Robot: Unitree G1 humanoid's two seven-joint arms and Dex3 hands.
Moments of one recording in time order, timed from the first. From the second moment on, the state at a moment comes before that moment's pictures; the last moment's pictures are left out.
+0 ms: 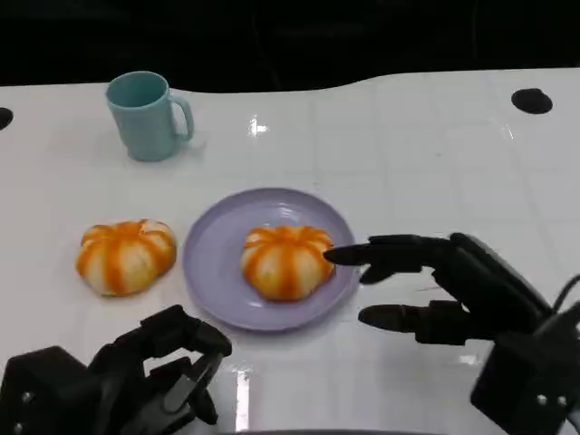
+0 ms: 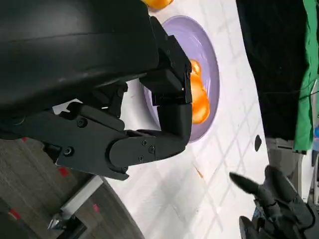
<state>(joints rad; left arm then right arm) 0.26 0.11 -0.02 -0.28 -0.18 0.23 -0.27 -0.14 -0.26 0.23 -0.01 -0.23 -0.33 0.23</state>
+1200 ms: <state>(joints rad) 0.25 0.12 -0.01 -0.29 -0.22 0.26 -0.27 0.26 -0.23 0.08 -0.26 -0.03 -0.23 0.25</state>
